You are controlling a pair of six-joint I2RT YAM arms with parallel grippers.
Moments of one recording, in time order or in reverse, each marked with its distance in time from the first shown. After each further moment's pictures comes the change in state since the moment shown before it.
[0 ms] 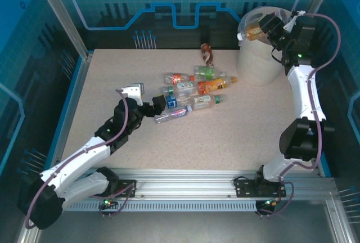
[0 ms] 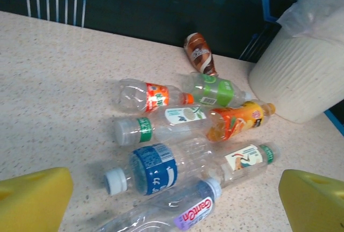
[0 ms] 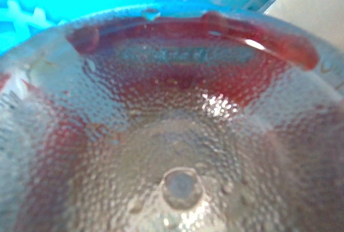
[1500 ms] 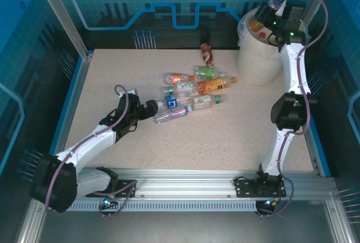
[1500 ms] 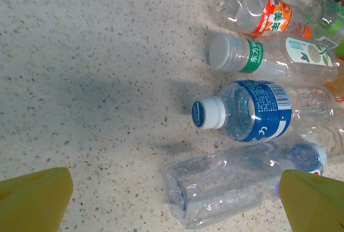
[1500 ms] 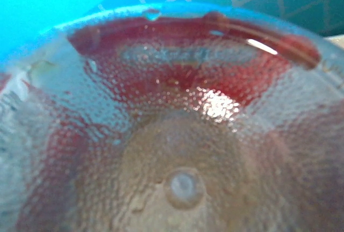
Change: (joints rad) left arm 0.194 0.214 0.023 -0.213 0.133 -0.166; right arm 0.035 0.468 0.640 -0.290 0.160 -0.372
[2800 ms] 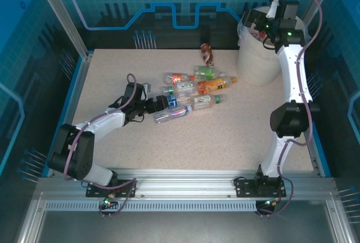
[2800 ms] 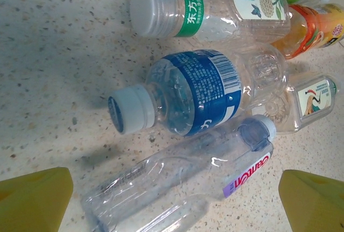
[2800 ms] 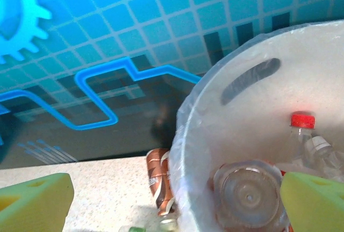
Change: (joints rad) left arm 0.059 0.309 0.156 0.085 0.381 0.061; right arm 0.080 -0.193 -0.117 -0.161 0.011 -0.160
